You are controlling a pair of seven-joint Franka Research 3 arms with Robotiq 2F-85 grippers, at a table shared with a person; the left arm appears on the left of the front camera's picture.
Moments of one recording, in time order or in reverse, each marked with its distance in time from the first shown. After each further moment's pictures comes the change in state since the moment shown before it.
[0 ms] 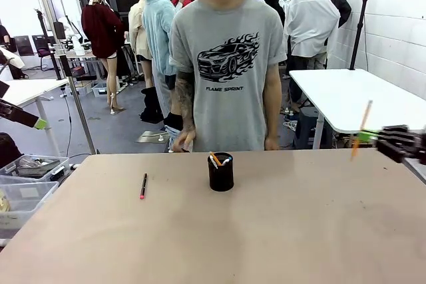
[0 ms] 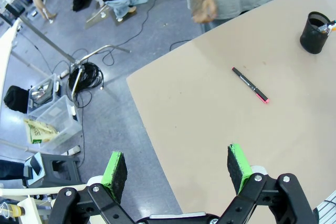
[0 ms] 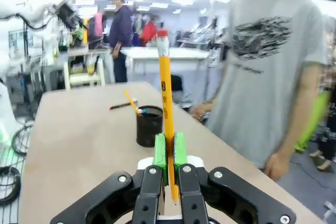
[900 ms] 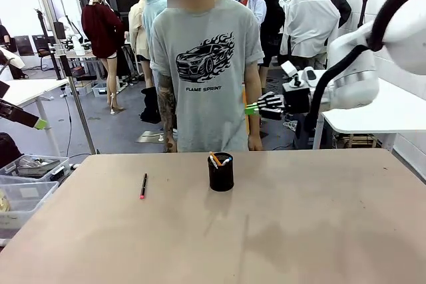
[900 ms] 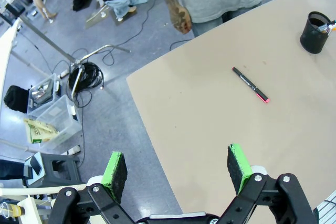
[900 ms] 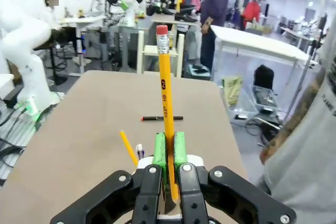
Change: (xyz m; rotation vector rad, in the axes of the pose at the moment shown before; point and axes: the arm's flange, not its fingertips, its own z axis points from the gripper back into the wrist) left arm 0.000 0.000 0.000 0.000 0.001 0.001; right arm 0.022 -0.097 -0.292 0.518 0.102 0.034
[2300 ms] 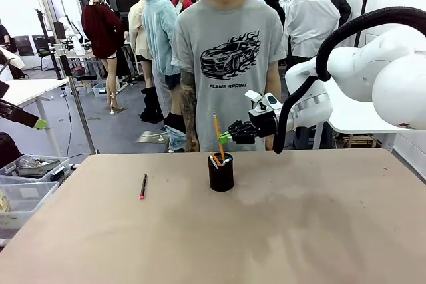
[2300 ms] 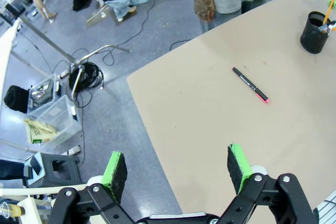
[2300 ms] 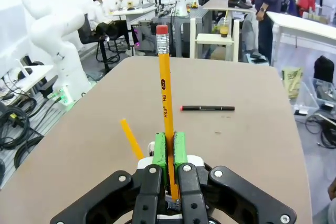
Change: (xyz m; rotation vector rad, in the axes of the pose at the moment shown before) left arm 0.000 0.000 0.000 0.000 0.000 0.000; right arm -0.075 -0.024 -0.094 0.263 0.023 -0.125
